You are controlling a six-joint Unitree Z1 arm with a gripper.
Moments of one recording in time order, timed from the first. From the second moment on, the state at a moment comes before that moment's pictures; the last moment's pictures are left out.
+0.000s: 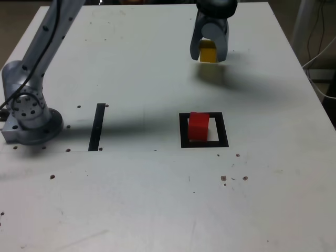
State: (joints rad) arm 0.40 2.26 -1.96 1.33 0.21 0.57
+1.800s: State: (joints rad) arm -0.16 2.10 -1.72 1.45 0.09 0.05
